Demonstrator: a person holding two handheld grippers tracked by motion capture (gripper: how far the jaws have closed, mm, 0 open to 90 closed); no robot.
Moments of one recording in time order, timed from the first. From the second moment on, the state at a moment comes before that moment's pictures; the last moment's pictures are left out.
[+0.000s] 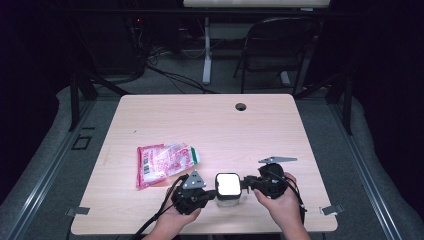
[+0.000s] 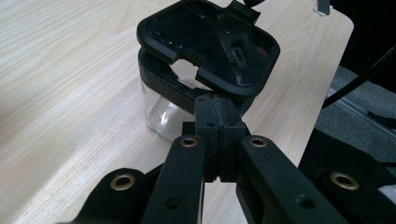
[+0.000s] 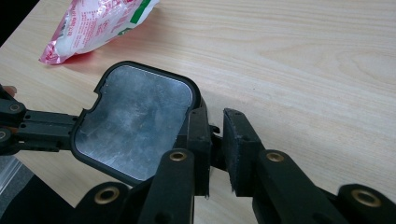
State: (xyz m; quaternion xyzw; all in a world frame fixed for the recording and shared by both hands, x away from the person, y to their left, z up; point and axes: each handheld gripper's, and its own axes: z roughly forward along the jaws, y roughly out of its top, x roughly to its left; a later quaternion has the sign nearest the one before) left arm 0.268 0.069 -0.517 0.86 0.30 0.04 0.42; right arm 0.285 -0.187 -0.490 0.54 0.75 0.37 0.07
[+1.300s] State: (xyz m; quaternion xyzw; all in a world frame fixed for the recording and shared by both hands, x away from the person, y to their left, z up) left arm 0.274 0.055 -0.487 0.86 0.29 0.06 0.42; right arm 0.249 -0.162 -0.485 0.47 0.80 0.36 0.07
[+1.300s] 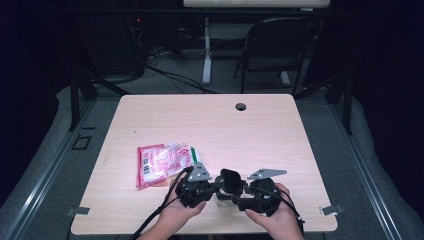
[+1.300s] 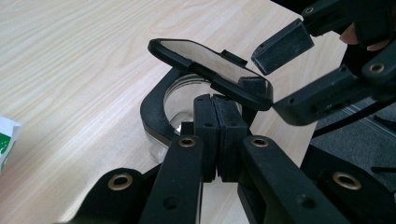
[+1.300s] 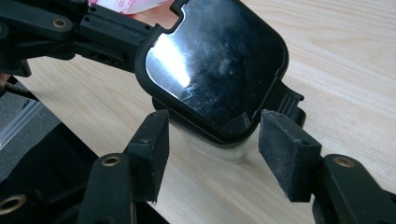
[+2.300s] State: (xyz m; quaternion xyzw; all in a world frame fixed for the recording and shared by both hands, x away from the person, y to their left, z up) left arm 0.297 0.062 -0.502 0.85 0.31 0.08 0.42; right arm 0.252 -0.156 -0.492 0.48 0.80 0.35 0.10
